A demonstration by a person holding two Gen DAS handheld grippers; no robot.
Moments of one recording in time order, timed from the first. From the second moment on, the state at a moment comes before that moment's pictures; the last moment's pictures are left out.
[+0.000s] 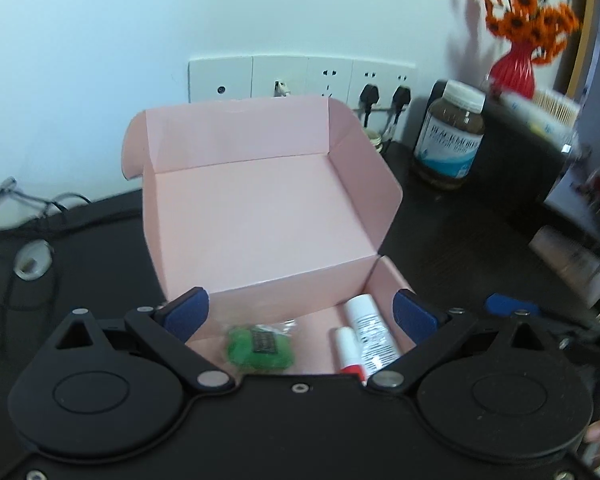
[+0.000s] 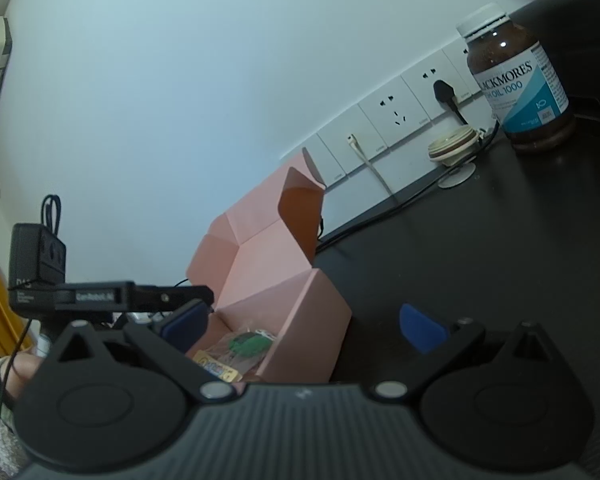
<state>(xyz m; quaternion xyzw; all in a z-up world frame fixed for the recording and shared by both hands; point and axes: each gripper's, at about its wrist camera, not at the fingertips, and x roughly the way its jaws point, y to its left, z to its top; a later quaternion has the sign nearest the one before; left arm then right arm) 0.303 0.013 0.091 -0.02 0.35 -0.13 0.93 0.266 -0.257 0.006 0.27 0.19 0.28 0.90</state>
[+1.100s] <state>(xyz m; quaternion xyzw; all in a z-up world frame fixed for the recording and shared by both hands) 0.308 -0.003 0.044 -0.03 0.44 -0.13 0.89 0.268 -0.258 0.005 0.27 0.19 0.28 0.90</state>
